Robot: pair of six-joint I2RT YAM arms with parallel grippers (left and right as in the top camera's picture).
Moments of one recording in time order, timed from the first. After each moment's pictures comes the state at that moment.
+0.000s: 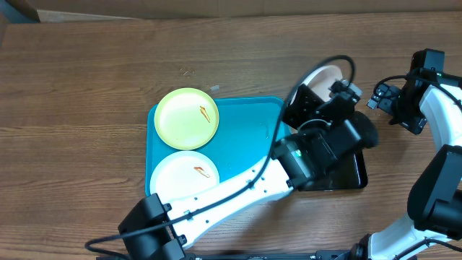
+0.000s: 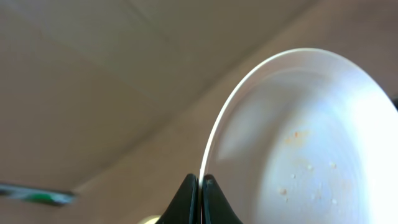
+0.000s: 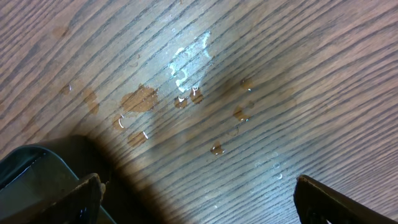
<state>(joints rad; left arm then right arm) -1.08 1.83 1.62 -0.48 -0.97 0.05 -0.28 1.84 1.38 -0.87 0.02 0.33</state>
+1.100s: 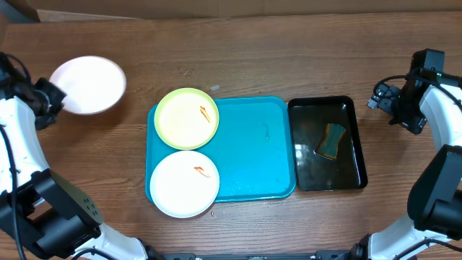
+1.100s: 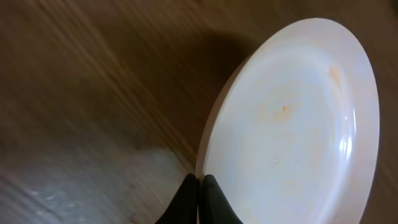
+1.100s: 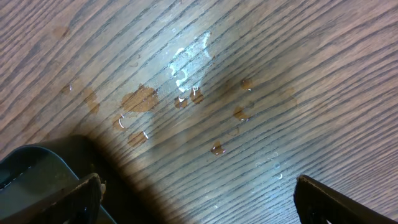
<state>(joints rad) 0.58 1.83 1.62 -0.89 0.09 -0.39 -0.28 1.84 1.38 -0.87 0.02 0.33</state>
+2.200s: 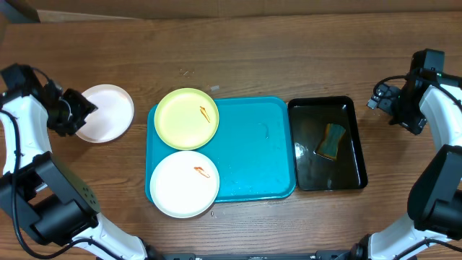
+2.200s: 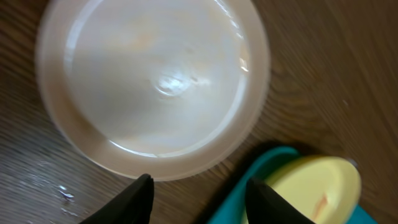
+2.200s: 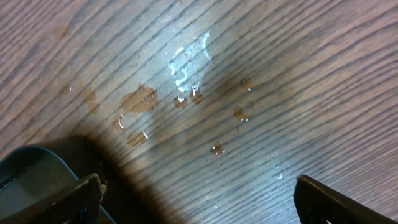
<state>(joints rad) 0.54 1.92 1.57 -0.97 0.33 -0.29 -0.28 1.84 1.38 -0.87 0.02 0.33</state>
